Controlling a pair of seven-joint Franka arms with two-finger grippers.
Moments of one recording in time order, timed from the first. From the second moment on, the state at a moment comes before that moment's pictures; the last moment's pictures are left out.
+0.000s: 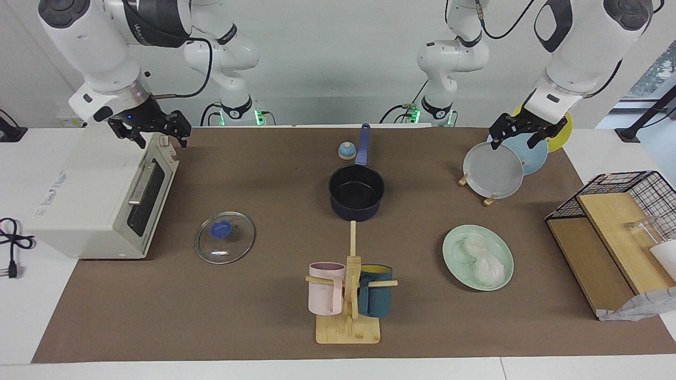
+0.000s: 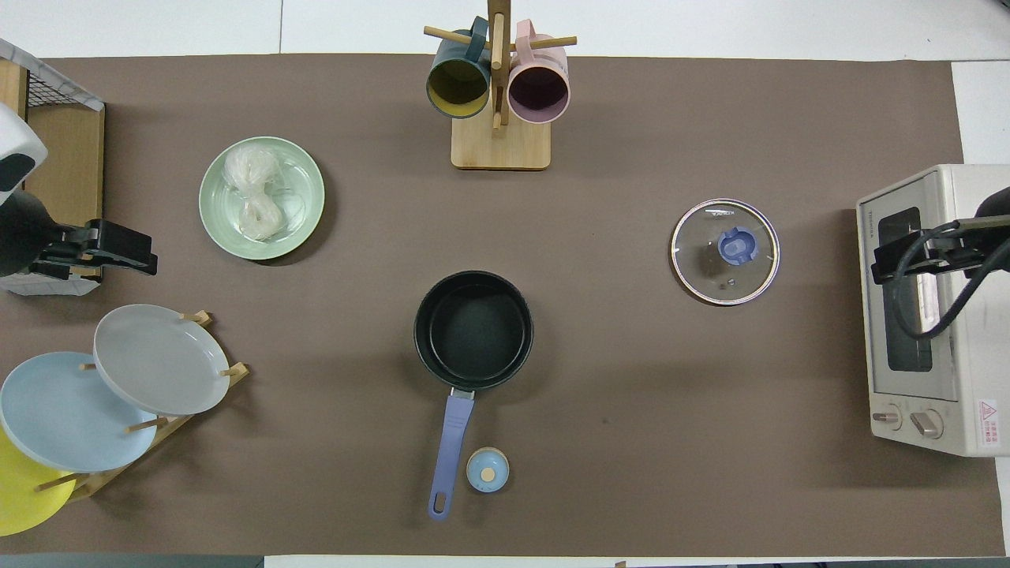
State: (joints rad) left arm -0.05 -0.03 -0.05 -1.65 -0.03 1.54 -0.06; right arm 0.06 -0.01 -0.08 -1.64 -0.03 1.50 -0.06
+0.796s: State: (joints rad) left arm -0.05 0.04 -0.05 -1.67 -0.03 1.70 -0.08; right arm 0.06 -0.01 -0.08 -1.64 -0.03 1.52 -0.06
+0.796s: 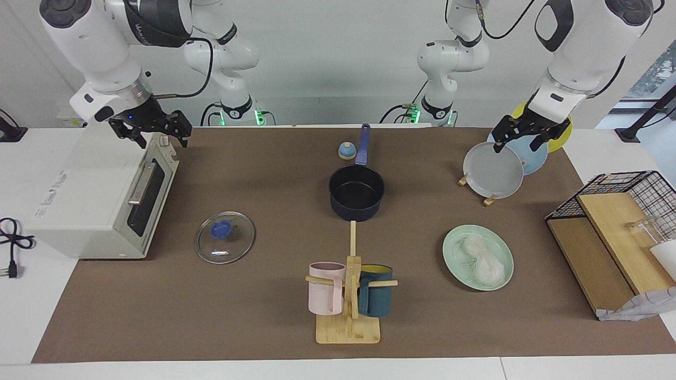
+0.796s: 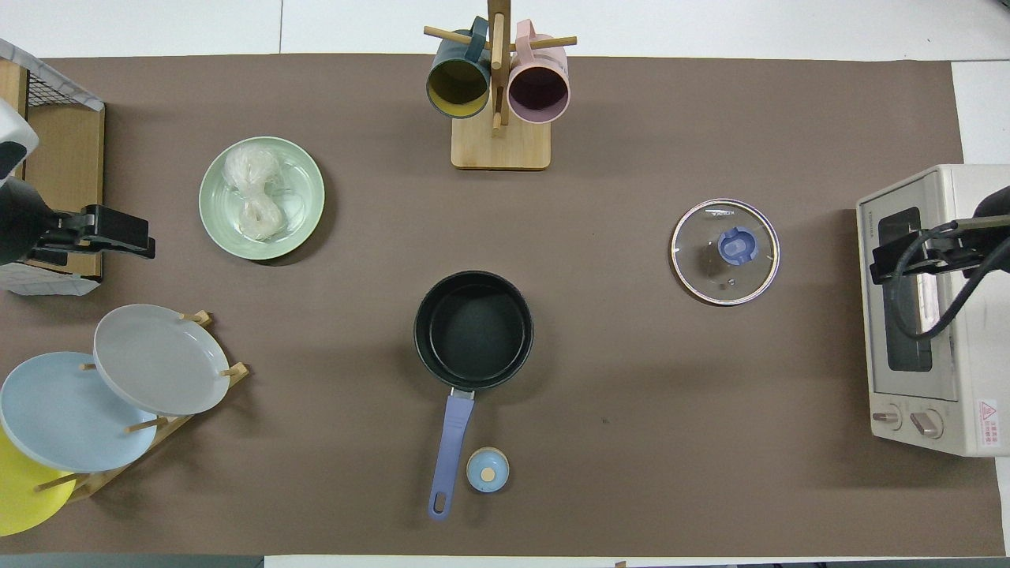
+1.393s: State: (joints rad) left arm -0.06 0.46 -0.06 -1.68 -0.06 2.12 -0.15; right arm 0.07 0.09 -0.07 -1.55 -0.03 1.57 -0.06
